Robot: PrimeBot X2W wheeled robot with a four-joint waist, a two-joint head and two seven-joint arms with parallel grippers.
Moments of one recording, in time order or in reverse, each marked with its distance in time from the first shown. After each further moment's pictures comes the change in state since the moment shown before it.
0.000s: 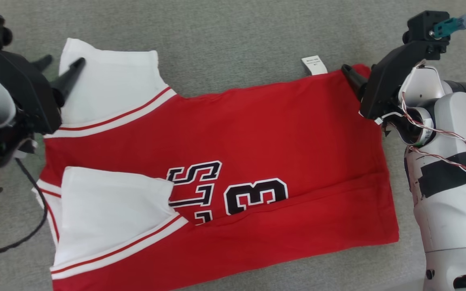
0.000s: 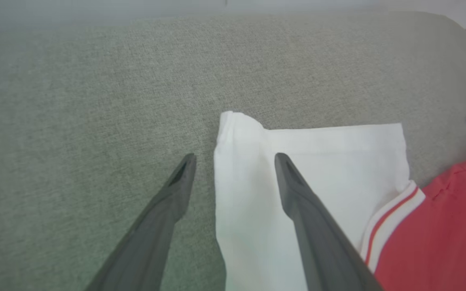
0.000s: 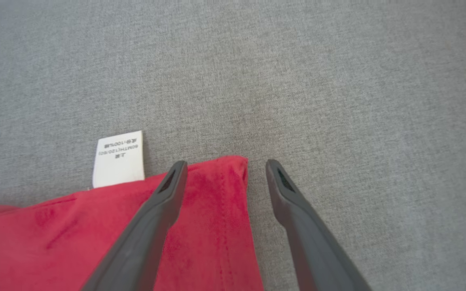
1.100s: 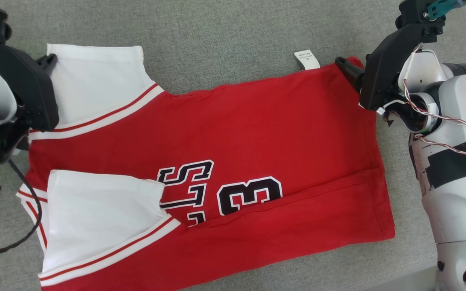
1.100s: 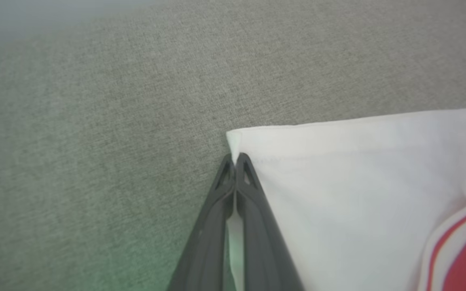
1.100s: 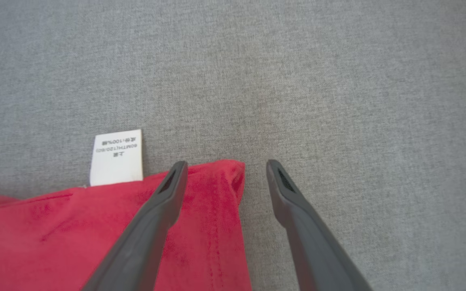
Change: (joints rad) left arm -0.049 0.028 -0.075 0.002 0.097 0.084 0.078; right arm -0.049 -0.052 0.112 -0.017 0.086 0.000 0.081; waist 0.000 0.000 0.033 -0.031
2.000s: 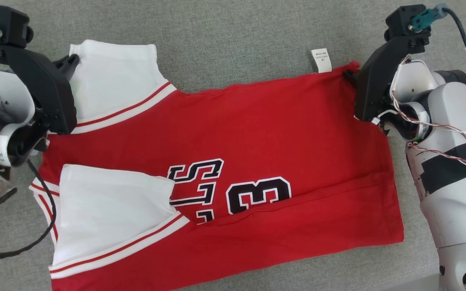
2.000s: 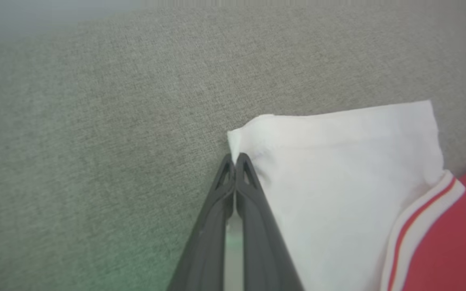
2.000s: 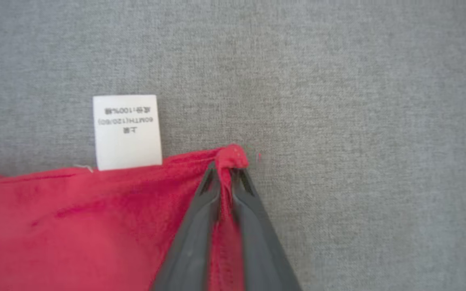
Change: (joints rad) left arm 0.012 -0.029 -0.005 -0.030 -0.017 -0.006 -0.049; right arm 0.010 -0.027 0.071 0.035 0.003 -0.002 0.016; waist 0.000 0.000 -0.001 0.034
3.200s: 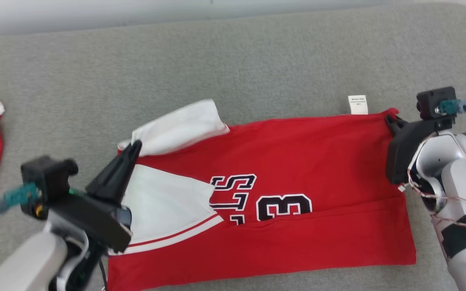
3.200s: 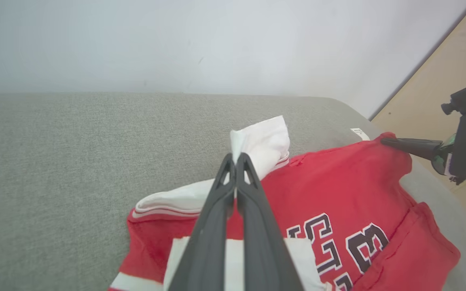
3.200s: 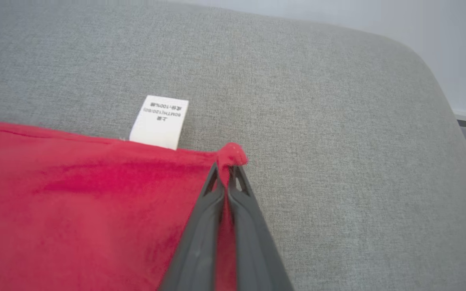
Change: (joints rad) left arm 0.518 -0.021 0.054 -0.334 -0.028 -0.049 -0.582; right arm 0.281 -0.130 0.023 -0.035 -0.095 0.000 -0.403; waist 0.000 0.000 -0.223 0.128
